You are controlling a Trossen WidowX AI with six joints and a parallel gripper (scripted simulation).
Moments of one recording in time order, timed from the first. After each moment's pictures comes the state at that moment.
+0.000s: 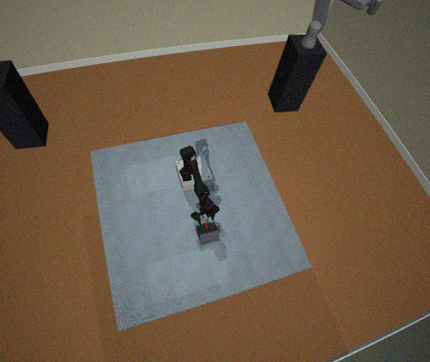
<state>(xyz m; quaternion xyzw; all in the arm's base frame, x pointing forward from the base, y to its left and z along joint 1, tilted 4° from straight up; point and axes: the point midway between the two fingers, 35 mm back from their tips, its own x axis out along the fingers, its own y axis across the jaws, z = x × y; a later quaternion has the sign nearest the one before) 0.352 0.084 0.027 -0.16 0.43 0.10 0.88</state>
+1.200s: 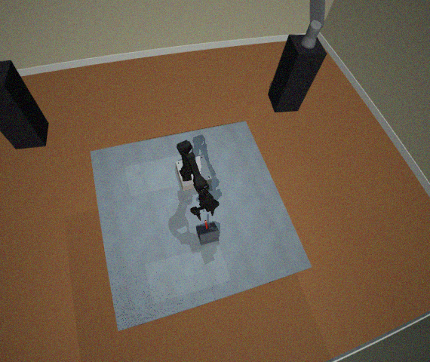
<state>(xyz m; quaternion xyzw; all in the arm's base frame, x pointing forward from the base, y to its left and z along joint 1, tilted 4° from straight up) 0.329 0.084 0.060 -0.16 0.43 0.10 0.88</state>
